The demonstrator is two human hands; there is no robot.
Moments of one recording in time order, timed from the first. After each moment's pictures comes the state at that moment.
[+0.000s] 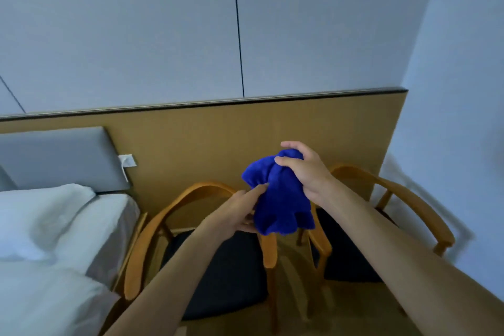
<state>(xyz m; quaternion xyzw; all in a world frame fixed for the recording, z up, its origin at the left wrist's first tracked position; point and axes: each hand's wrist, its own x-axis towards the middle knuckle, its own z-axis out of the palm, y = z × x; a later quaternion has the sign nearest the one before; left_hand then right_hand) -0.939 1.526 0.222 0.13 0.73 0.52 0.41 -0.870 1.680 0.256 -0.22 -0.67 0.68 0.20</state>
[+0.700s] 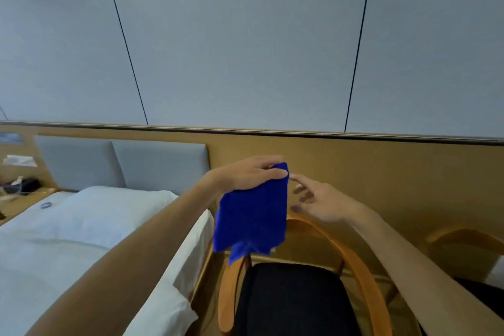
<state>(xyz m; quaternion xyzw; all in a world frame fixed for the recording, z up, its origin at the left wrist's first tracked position) -1.161 1.289 0.351 0.45 0.83 0.29 0.18 -1.080 1.480 0.285 -0.01 -0.94 0.35 -0.04</state>
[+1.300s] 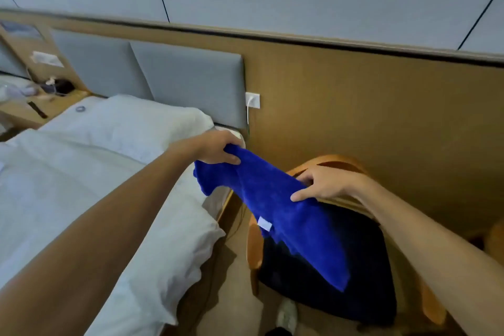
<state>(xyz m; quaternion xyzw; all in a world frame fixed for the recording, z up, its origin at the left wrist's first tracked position) -1.362 1.172 0.166 0.32 0.93 0.06 0.18 -1.271 1.437 0.119 0.05 -0.88 0.34 -0.34</state>
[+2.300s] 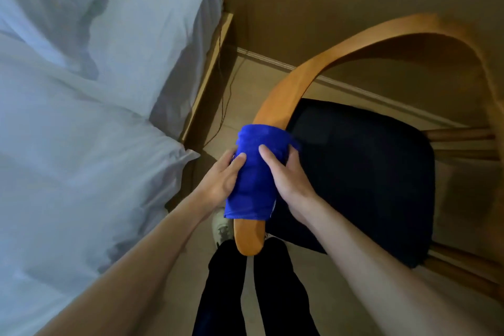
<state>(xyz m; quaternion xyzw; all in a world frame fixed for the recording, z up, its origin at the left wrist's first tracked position) -1.386 1.198 -0.258 -0.14 0.70 0.53 0.46 -1.345 1.347 -0.270 -0.38 -0.64 0.63 -0.24</state>
